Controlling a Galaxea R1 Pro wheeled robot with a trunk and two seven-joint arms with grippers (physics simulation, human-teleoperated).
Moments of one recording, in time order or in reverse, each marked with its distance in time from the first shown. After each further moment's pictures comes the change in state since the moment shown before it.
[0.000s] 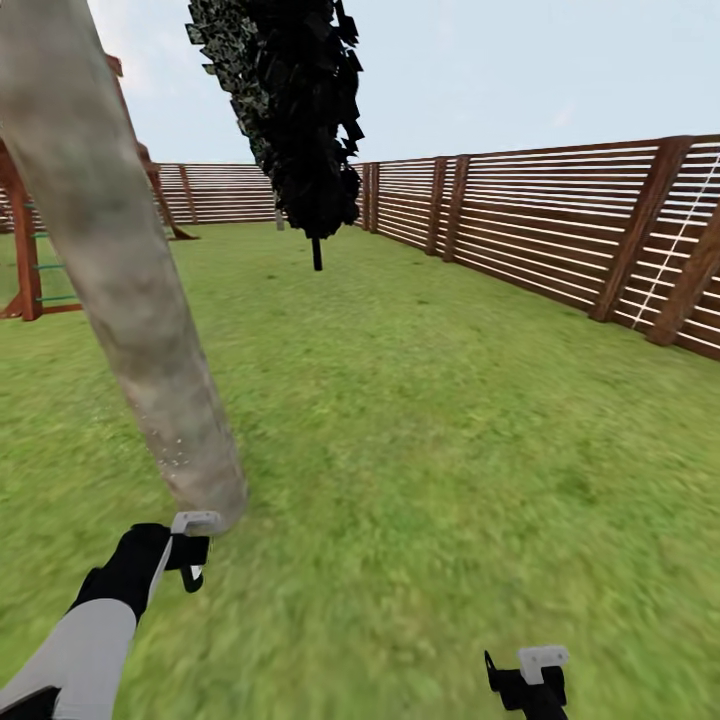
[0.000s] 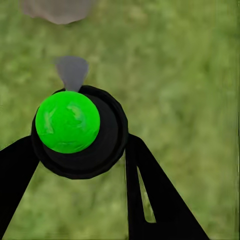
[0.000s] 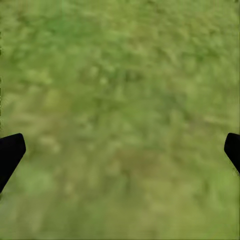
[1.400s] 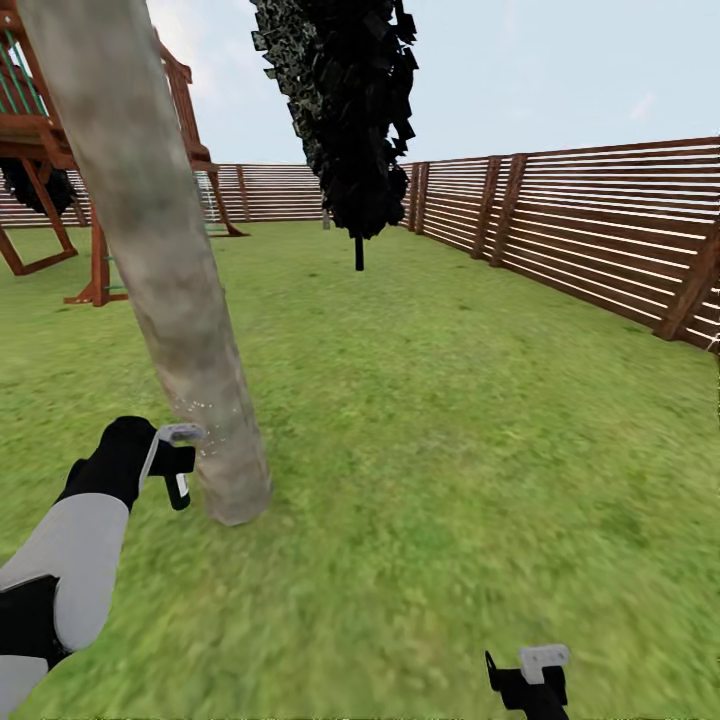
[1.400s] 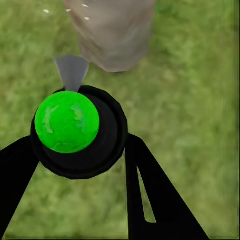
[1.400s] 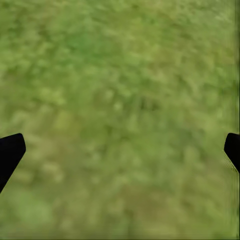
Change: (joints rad) left arm -0.302 0.071 -0.103 -0.051 0.023 0.316 -0.018; right arm 0.000 -0.002 -0.001 -0.002 -0.001 0.002 0.000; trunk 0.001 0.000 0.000
